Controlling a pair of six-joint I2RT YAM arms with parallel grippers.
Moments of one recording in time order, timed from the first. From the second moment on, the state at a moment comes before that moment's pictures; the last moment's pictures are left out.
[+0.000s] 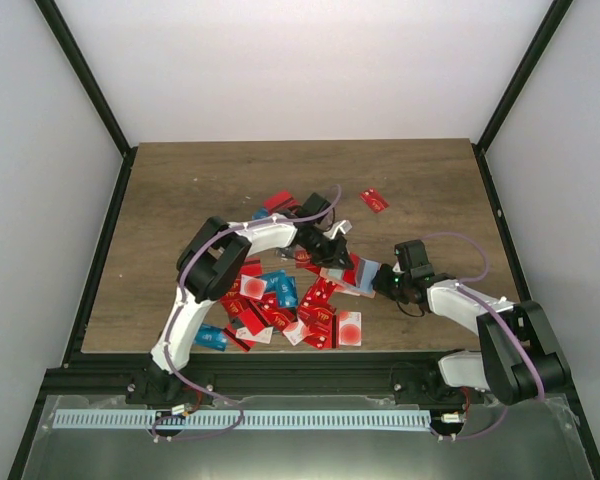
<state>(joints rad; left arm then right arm) -0.71 2.28 1.60 -0.38 0.80 -0.57 0.29 1.30 0.44 -0.13 -0.21 0.71</state>
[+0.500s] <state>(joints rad) -0.73 2.32 1.66 -0.40 0.80 -0.58 0.29 1.31 0.45 -0.13 -0.23 0.70</state>
